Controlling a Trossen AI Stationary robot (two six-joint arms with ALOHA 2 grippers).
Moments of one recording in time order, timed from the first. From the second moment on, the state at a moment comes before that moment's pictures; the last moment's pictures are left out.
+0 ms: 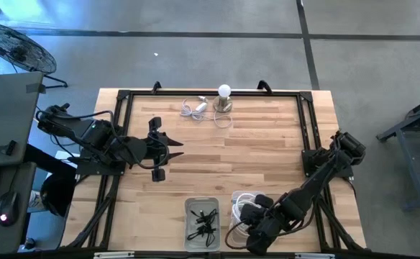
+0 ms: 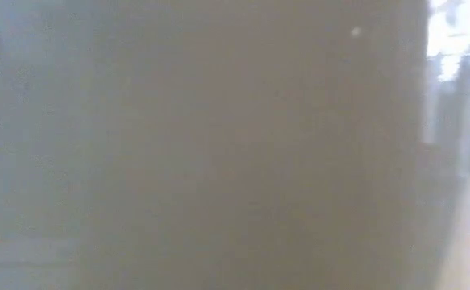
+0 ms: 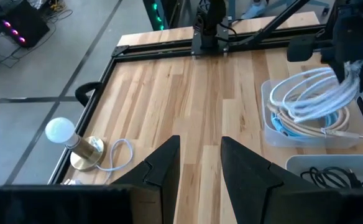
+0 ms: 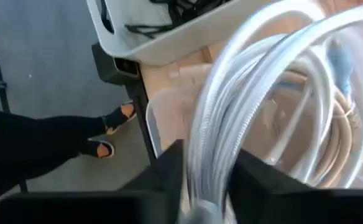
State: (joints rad) left arm -0.42 1.24 1.52 -0.86 -0.58 -0.16; right arm 0.74 1.79 1.49 -0.79 0.14 1.09
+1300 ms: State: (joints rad) left arm -0.42 1.07 1.52 -0.89 -0.74 0.21; right arm 0.37 0.96 1.49 -0.72 0.51 0.29
